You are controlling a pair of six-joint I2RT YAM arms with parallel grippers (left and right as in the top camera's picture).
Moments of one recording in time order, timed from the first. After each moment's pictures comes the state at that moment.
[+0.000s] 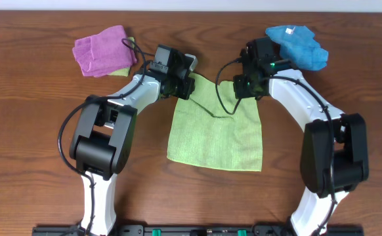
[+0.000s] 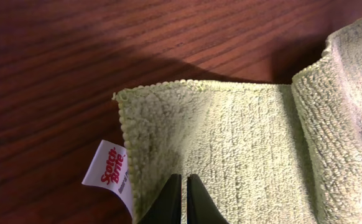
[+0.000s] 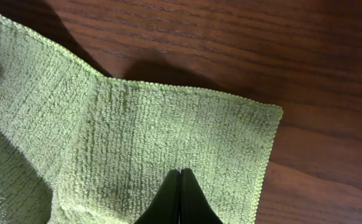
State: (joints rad) left arm -0.35 2.17 1.41 -0.27 0.45 -0.03; right arm 0.24 1.98 1.41 -0.65 -0.08 0.10
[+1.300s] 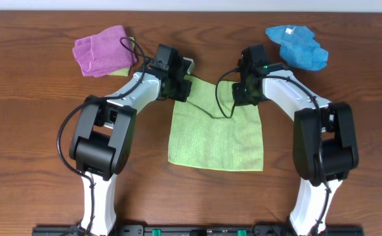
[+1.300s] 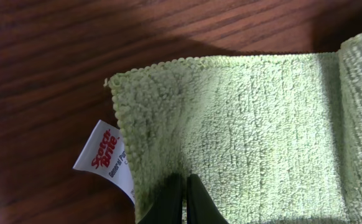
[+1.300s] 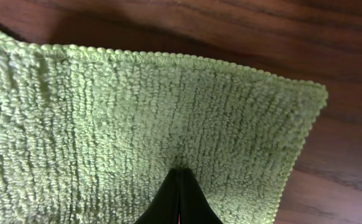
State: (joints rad) left arm -0.35 2.17 1.45 -0.43 0.35 -0.02; right arm 0.24 2.08 1.41 -0.65 -0.02 0.10
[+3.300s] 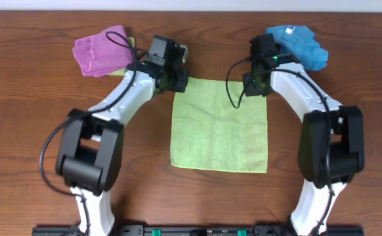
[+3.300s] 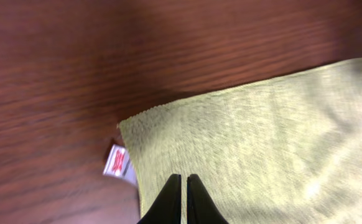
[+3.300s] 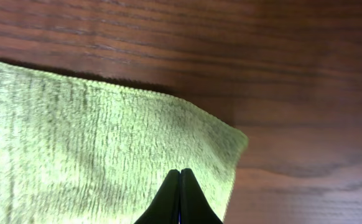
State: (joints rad) left arm -0.35 1.98 1.44 -0.48 0.26 -0.14; right arm 0.20 2.03 1.49 -0.74 0.12 0.10
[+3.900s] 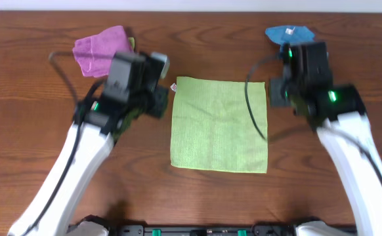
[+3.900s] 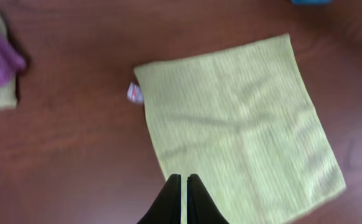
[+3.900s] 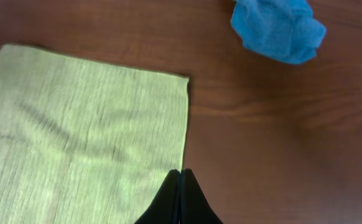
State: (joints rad) left arm -0.35 1.31 1.17 -0.71 0.23 -0.07; right arm 0.23 1.35 1.31 -0.92 0.14 0.12
